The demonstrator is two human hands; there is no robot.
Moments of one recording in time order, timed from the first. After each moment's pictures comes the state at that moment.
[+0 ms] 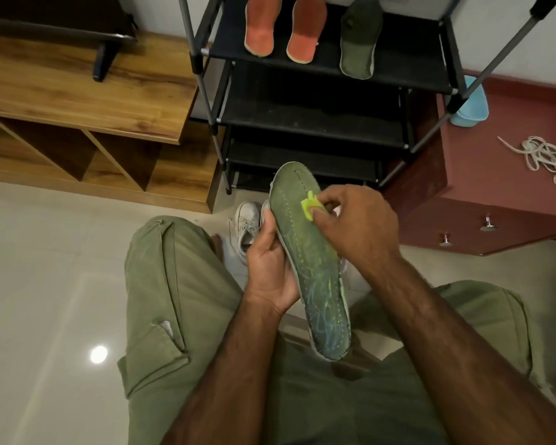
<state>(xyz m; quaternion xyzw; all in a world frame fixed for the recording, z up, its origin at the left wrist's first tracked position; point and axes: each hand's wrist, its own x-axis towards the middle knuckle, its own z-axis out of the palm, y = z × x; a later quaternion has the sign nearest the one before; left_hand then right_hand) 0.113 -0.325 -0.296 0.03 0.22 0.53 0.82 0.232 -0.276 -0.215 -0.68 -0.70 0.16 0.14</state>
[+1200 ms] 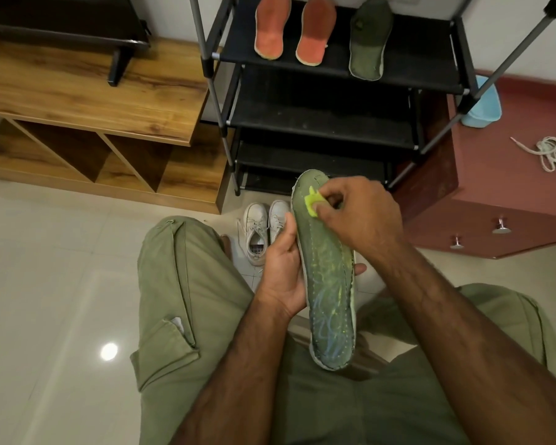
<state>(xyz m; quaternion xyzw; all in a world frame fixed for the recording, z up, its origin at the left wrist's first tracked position) 0.116 -0.329 -0.284 0.03 0.24 0.48 0.84 0.227 -0.264 -0.206 -0.66 -0.71 0.21 0.11</state>
